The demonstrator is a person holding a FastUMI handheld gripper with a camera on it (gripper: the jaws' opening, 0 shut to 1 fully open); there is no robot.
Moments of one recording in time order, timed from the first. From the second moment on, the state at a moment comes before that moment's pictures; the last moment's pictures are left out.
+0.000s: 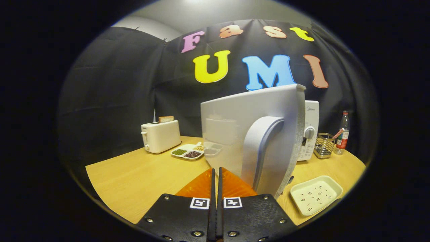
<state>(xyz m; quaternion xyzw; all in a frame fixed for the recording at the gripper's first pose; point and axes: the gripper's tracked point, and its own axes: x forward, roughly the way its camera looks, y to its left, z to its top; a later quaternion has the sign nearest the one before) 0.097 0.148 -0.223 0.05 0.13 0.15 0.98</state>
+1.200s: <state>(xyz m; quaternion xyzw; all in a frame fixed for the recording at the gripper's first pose) 0.250 0.021 -0.234 -0.03 0.12 -0.03 0.99</state>
